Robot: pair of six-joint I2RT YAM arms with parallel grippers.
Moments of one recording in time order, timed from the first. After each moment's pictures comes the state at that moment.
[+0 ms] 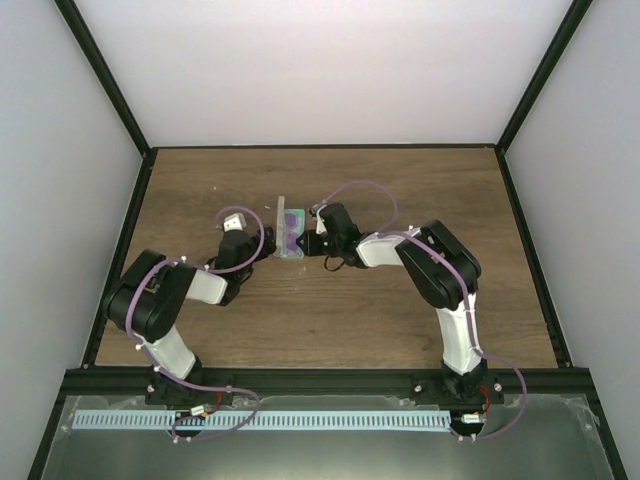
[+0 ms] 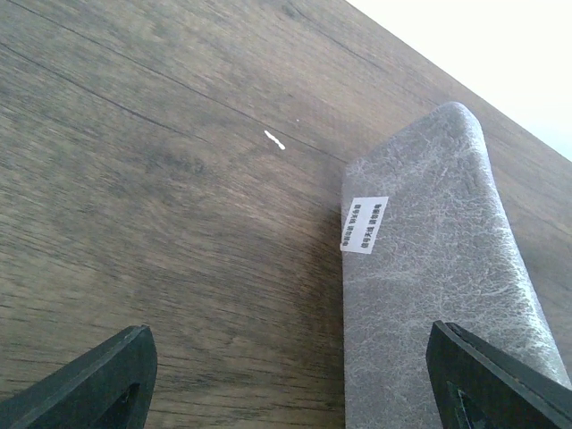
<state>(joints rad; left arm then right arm) -0.39 1.69 0.48 0.75 -0.14 -0.71 0.69 2.05 1.13 0.25 -0.25 0.53</state>
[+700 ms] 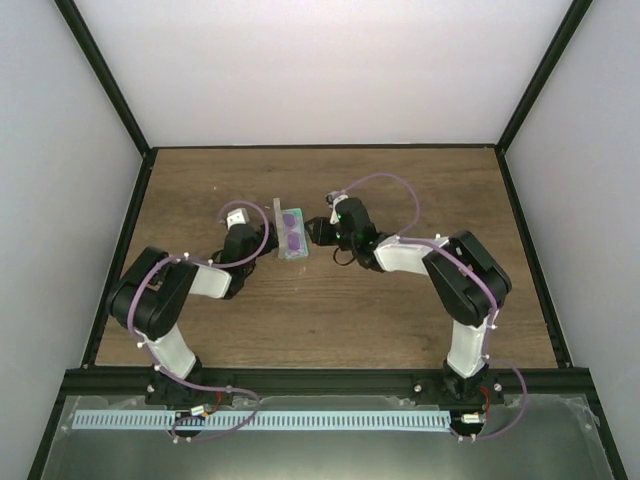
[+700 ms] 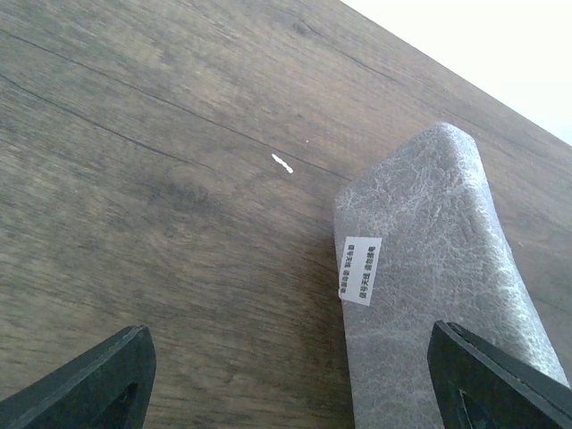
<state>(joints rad) -0.41 1.71 0.55 0.67 -0.22 -0.68 0.66 1.84 0.99 0.34 -0.13 0.57</state>
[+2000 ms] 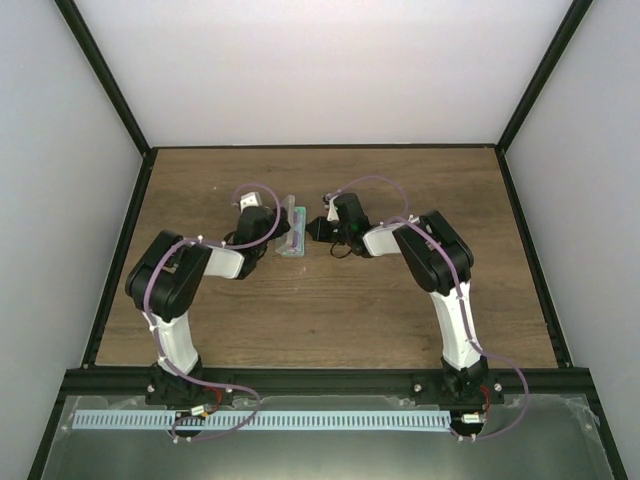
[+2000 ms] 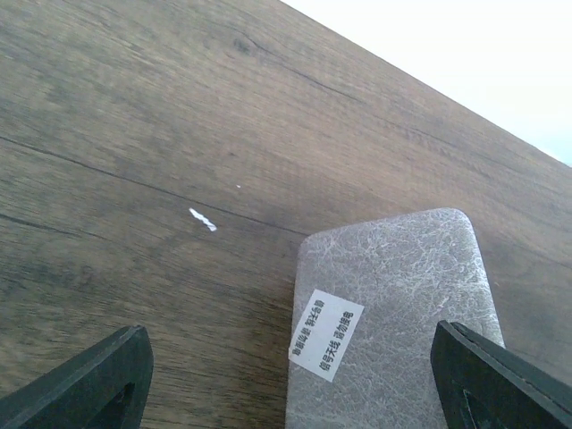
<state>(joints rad) -0.42 1.86 0.77 0.61 -0.20 -0.67 0.57 2.18 1.21 0.38 -0.36 0.62</state>
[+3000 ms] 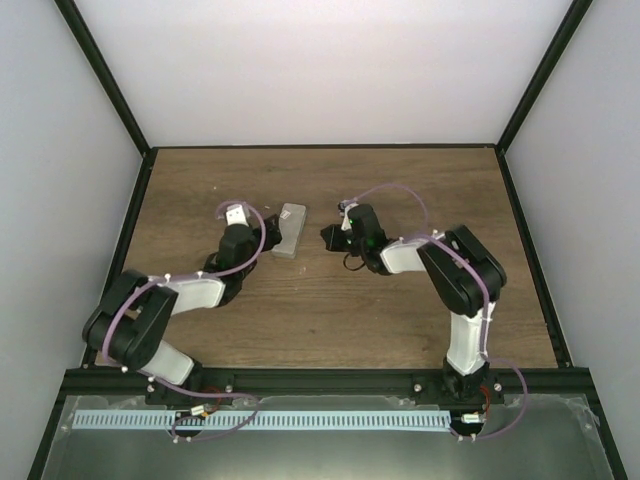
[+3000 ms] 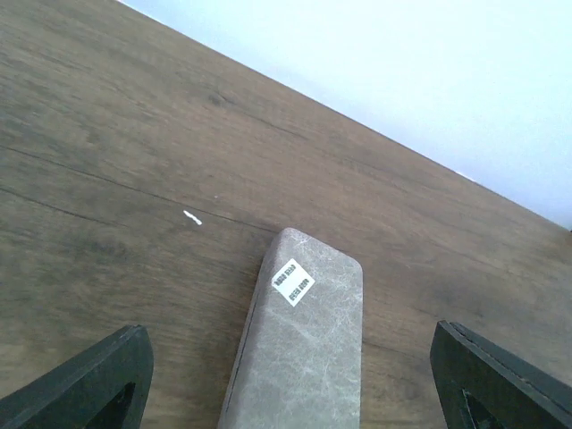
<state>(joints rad) -0.47 1.55 0.55 0.64 -0.23 -0.66 0.58 1.96 0.96 0.43 -0.25 0.61</state>
